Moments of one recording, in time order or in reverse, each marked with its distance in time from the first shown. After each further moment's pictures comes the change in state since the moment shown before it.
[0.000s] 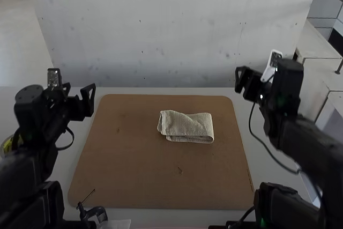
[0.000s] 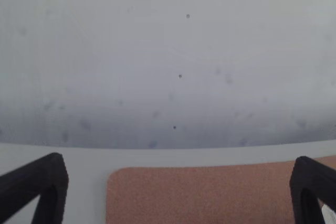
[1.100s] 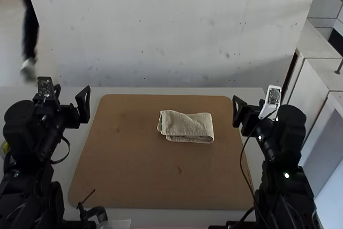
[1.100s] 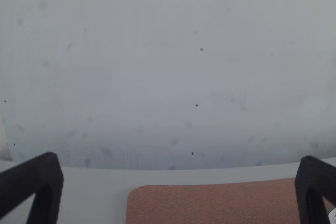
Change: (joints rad) left arm -0.023 -0.457 -0.027 -0.347 -0.079 0.026; right arm 0.016 -0.647 -0.267 -0.263 -0.047 -0.077
